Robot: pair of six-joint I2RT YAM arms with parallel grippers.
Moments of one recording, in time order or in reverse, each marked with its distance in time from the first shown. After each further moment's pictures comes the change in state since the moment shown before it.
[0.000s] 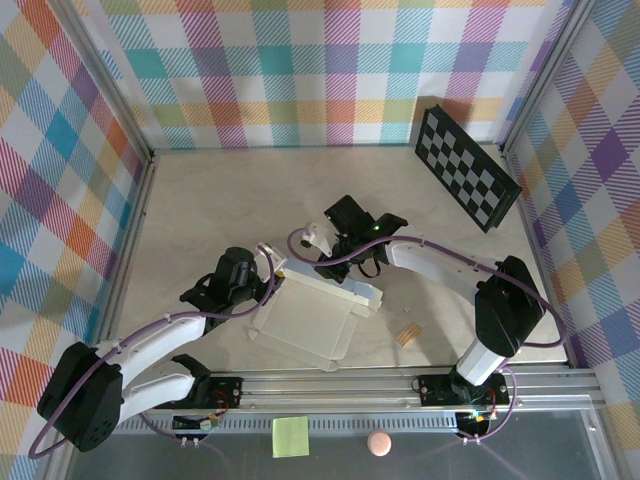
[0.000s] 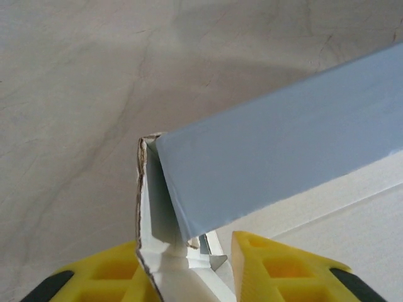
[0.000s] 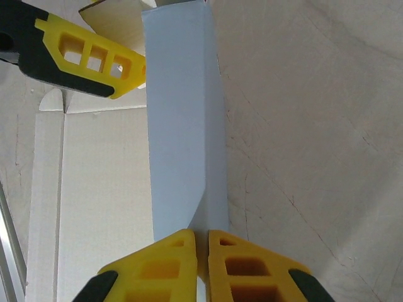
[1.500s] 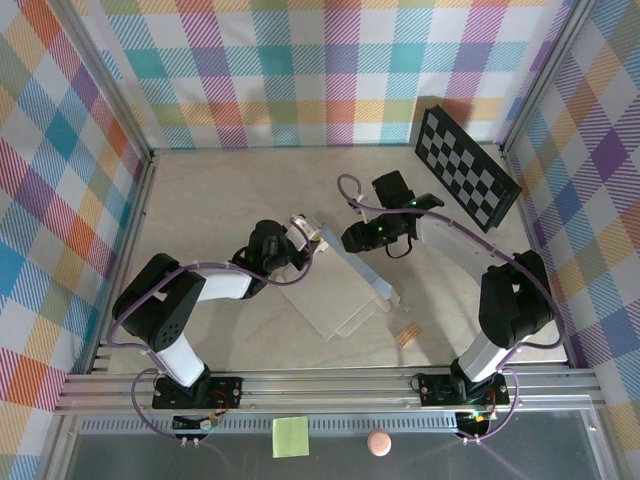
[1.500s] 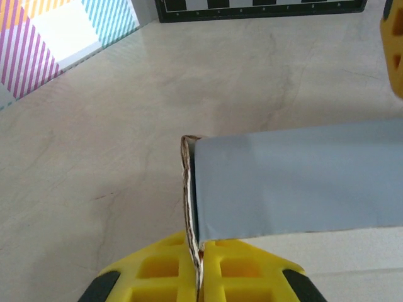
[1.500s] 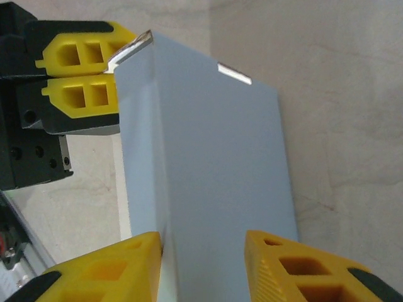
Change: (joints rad) left arm -0.004 0.614 0.220 0.663 0.207 0.014; right arm -0.310 0.001 -0.014 -0.015 -0.189 0.369
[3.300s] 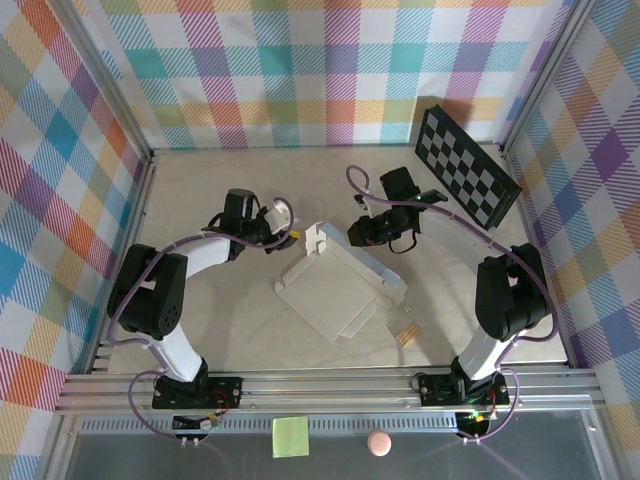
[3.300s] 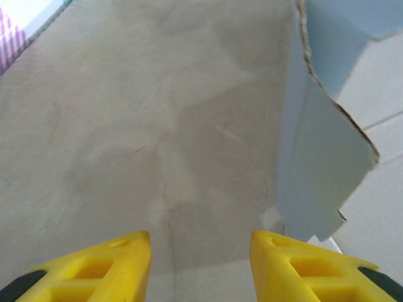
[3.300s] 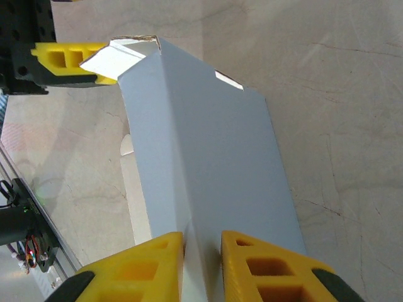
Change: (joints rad) left arm 0.272 0.050 0.248 -0.523 0.344 0.469; right arm -0.063 0.045 0.014 0.009 -0.094 0.031
